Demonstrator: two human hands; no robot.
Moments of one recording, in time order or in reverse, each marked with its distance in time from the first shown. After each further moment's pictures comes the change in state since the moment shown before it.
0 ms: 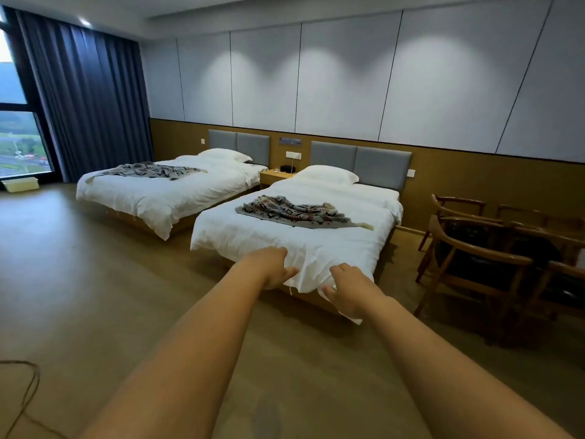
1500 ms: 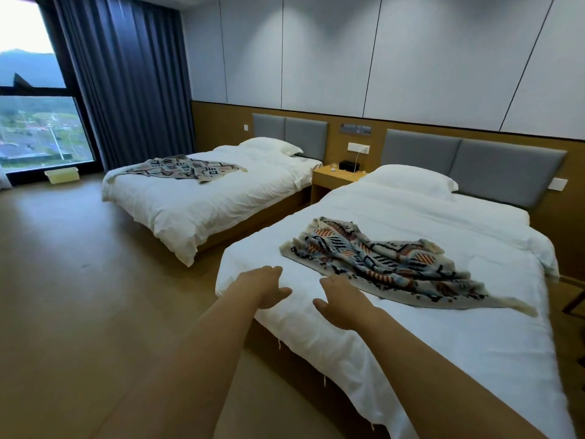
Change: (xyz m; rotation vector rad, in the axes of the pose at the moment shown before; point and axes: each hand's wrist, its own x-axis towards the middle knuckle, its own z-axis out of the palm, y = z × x) left_hand 0.716 -0.454 -0.003 0.018 -0.181 -0.289; right_hand 0.871 -0.057 0.125 0.035 -0.155 -0.192
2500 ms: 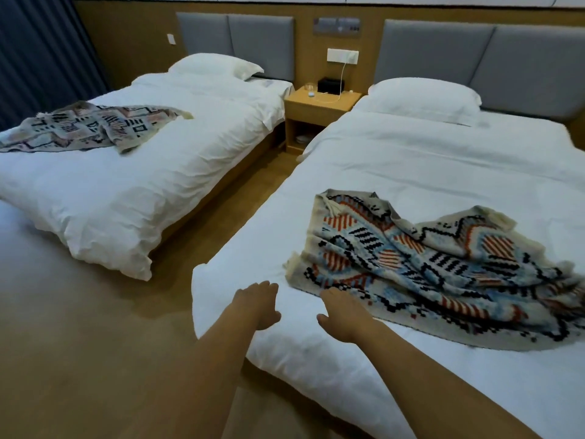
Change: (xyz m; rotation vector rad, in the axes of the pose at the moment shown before) left_hand 0.526 -0.165 0.012 0.177 -0.322 0.189; right_hand 0.508 0.076 0.107 0.199 -0.304 0.246
